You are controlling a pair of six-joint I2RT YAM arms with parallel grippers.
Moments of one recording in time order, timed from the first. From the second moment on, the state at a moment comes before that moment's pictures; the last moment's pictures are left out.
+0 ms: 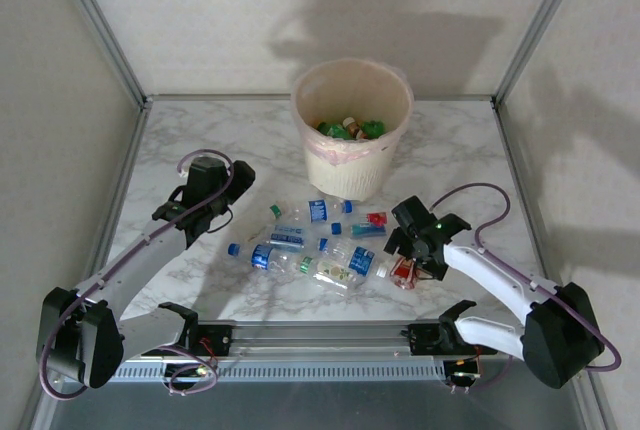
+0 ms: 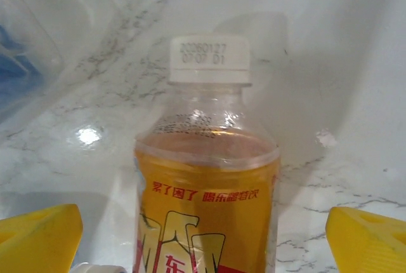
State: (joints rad) left arm -0.31 1.14 0.75 -0.28 -0.12 -1.01; right arm 0.58 1.12 0.66 -0.91 0.15 1.02
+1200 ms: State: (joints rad) left arm -0.31 1.14 0.72 -0.27 -0.12 -1.02; right arm 0.57 1.05 0.78 -0.97 0.23 1.06
